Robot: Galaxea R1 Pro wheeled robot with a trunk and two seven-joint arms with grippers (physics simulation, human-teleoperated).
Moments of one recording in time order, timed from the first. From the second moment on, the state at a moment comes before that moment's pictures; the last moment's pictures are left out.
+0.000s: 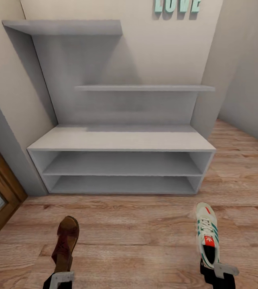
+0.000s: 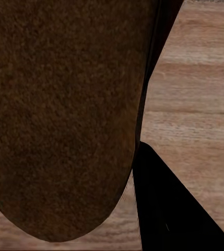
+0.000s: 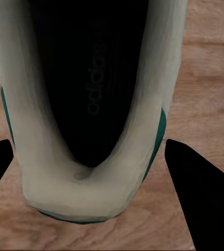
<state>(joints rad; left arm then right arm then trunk) -0.04 0.04 0.06 -0.78 0.04 -0.29 -0.05 -0.32 -0.12 -0.09 -0.30 0.04 -0.52 -0.28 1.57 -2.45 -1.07</state>
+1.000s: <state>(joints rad) -0.68 -0.05 -0.04 -0.77 0.03 0.54 -0.05 -0.32 -0.42 -0.54 -0.31 -0.07 -0.38 -0.15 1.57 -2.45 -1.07</state>
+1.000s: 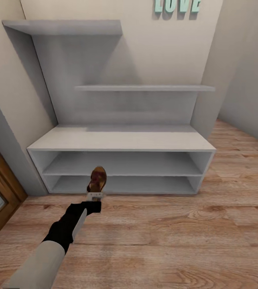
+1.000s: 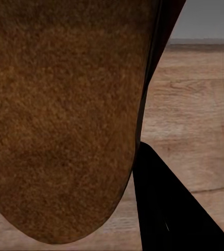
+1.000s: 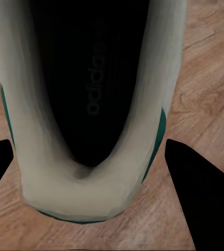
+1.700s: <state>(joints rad) -0.75 -0.05 -0.04 -0.79 0.03 0.65 -0.06 -0.32 -0.56 -0.80 -0.31 -0.08 -0.23 -0.07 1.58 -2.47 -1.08</state>
